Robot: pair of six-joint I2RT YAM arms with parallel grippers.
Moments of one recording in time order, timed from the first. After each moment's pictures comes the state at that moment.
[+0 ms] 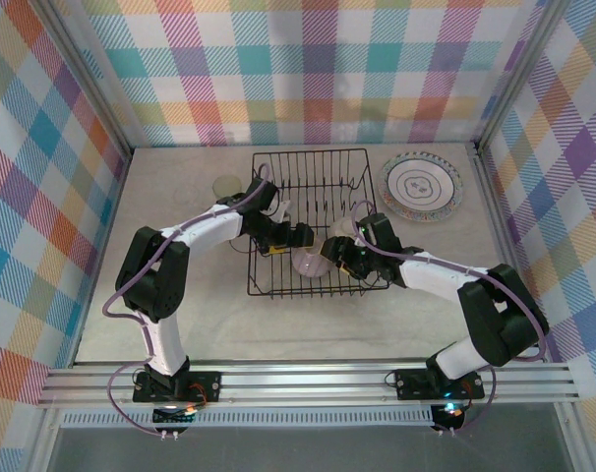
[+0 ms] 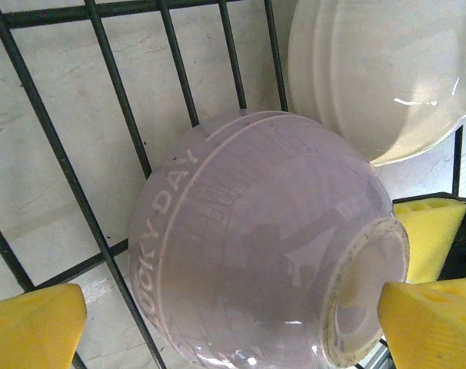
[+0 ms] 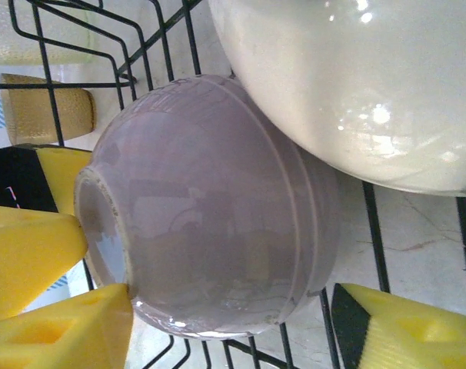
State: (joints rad) left arm -0.48 1.86 1.30 -0.55 0.54 -0.43; right arm 0.52 1.50 0.71 0.00 -0.39 0.97
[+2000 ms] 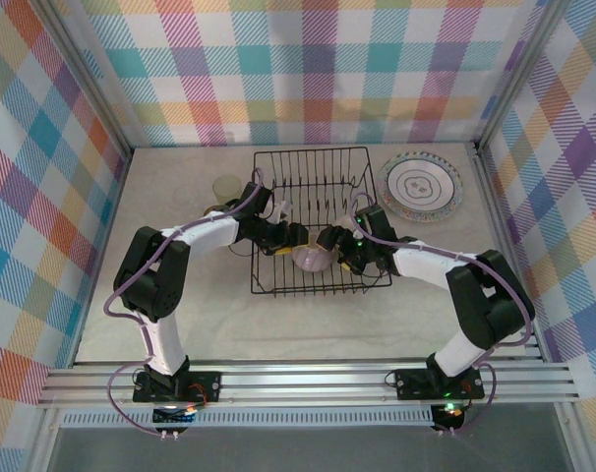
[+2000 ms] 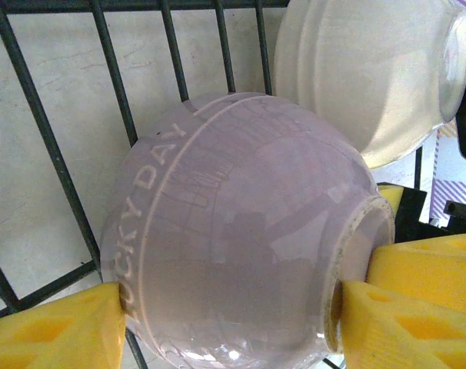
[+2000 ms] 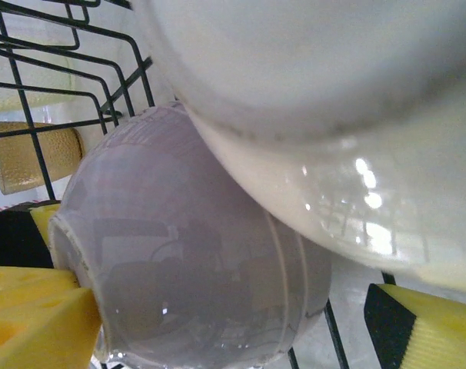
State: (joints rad) left arm -0.46 1.86 1.20 -0.35 0.64 -0.53; right arm 0.50 1.61 0.81 -0.02 -0.38 1.01
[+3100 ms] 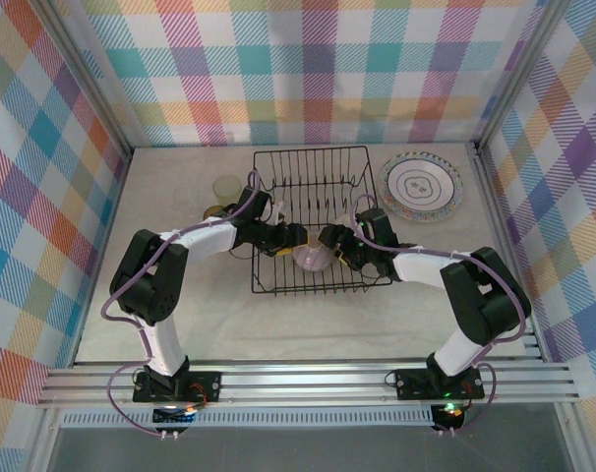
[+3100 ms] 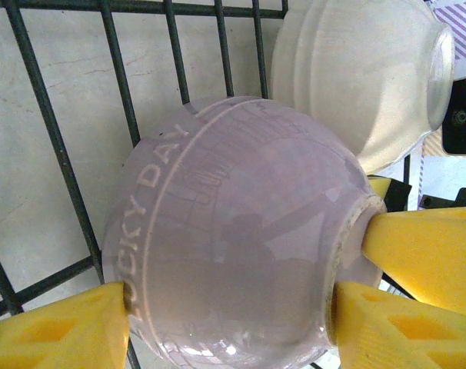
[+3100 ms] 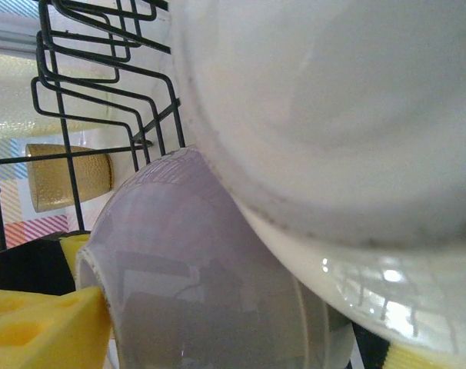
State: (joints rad) left arm -0.46 1.83 1.13 -0.24 0.64 -0.61; right arm 0.50 1.64 0.73 0.22 -0.38 1.04
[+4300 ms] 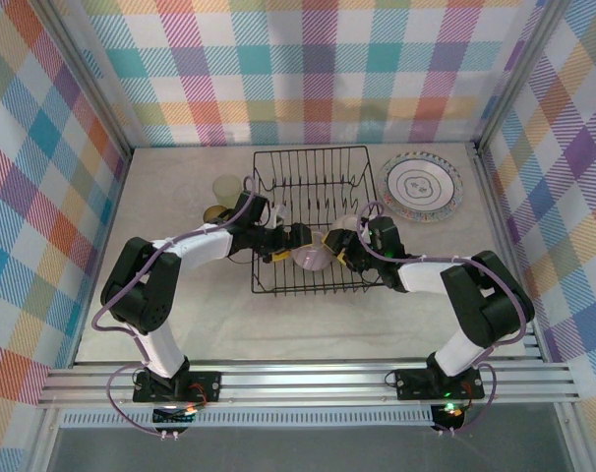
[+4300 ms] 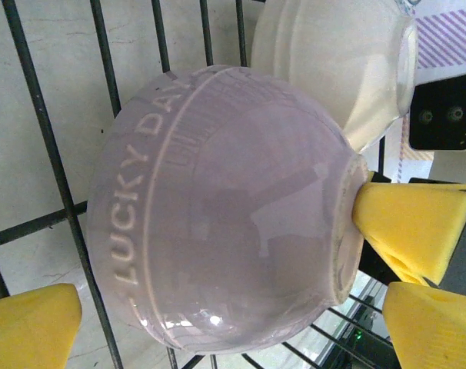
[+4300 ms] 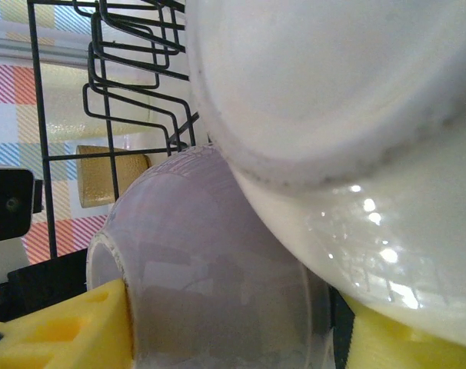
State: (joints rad) left arm -0.47 1.75 1.05 -0.18 0.64 -0.70; right arm 0.47 1.61 0.60 0.45 -0.42 1.11
